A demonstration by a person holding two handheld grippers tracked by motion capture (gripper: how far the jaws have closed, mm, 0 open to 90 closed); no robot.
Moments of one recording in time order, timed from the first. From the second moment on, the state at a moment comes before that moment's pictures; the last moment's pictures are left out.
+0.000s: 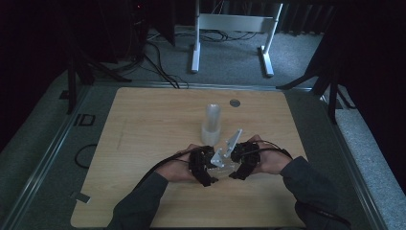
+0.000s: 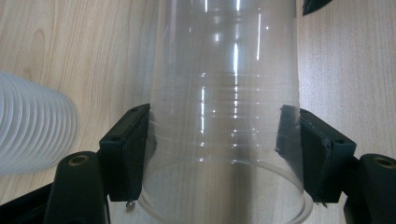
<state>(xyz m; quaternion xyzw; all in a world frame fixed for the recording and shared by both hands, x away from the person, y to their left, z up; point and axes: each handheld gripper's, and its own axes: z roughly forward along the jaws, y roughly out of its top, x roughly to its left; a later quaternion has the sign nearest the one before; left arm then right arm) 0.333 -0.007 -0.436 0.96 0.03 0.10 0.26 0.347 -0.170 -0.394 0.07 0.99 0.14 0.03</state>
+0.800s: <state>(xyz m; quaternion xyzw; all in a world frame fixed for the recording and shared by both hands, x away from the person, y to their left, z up) 0.331 -0.008 -0.437 0.96 0.03 0.11 0.27 0.349 -0.172 -0.400 0.07 0.99 0.14 0.03</state>
